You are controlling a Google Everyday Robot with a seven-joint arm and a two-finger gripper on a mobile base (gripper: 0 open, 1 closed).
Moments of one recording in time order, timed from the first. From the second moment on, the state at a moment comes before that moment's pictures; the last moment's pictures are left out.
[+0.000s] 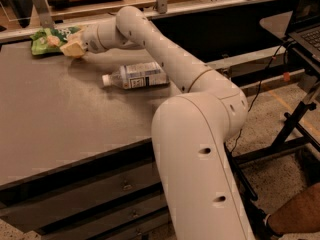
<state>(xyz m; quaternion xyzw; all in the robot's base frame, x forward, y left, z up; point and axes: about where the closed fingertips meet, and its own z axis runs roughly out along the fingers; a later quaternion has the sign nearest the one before) 0.809 0.287 0.862 -0.53 0.61 0.33 0.49</state>
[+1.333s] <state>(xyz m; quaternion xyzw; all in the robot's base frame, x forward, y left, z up) 0.805 0.287 0.857 -0.52 0.62 0.33 0.48</state>
